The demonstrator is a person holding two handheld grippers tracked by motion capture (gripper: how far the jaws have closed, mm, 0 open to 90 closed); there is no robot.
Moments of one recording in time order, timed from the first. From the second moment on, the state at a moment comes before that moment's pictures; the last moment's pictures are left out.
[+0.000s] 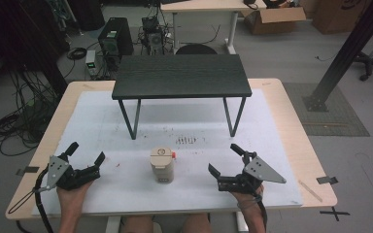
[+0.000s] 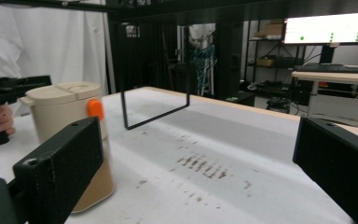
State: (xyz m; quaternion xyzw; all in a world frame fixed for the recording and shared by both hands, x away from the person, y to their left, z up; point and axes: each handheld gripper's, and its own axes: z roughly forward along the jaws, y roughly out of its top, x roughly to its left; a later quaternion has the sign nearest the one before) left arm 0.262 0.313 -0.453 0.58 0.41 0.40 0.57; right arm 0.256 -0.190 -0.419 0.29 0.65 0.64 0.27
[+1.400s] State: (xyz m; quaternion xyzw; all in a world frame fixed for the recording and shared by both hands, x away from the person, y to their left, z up) left arm 0.262 0.313 -0.453 0.58 0.41 0.41 0.57; right arm 0.249 -0.073 -0.434 0.30 0.67 0.64 0.21
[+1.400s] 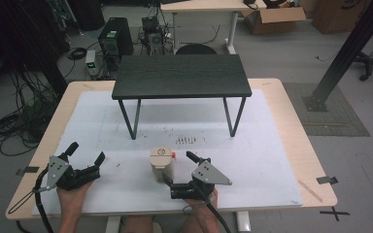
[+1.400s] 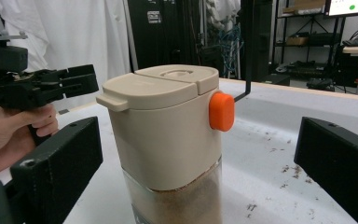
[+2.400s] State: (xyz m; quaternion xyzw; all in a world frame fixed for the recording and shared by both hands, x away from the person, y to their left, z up) left arm 0.262 0.313 -0.453 0.58 0.41 0.41 0.58; right arm 0.262 -0.037 -0.441 0.31 0.69 0.62 0.21
